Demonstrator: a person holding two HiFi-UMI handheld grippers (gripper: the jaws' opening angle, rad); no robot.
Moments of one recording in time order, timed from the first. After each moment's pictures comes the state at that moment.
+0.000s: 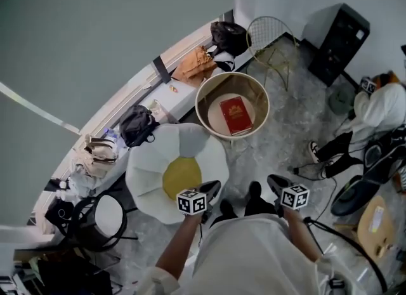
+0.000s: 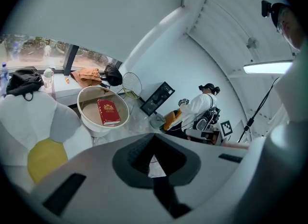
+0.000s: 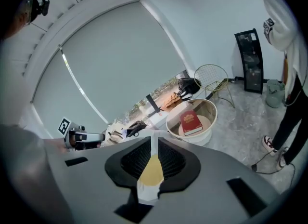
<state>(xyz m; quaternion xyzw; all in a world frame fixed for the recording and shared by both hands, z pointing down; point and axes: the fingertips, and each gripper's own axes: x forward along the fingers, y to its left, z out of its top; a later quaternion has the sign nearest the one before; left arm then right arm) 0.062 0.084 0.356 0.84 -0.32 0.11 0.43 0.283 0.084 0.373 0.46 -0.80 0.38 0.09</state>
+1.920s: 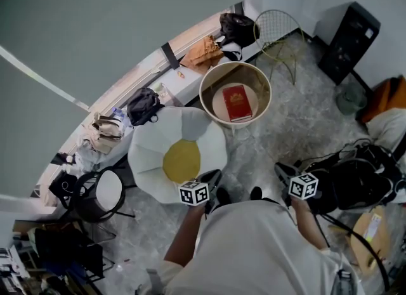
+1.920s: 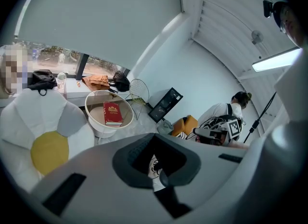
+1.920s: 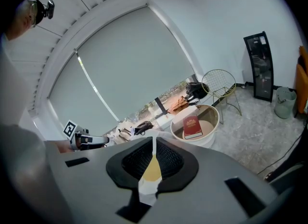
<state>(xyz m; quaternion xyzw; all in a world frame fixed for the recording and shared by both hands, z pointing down) 0.128 0.139 0.334 0.81 -0.40 0.09 0.41 0.372 0.118 0.338 0.40 -0.84 0.36 0.08</state>
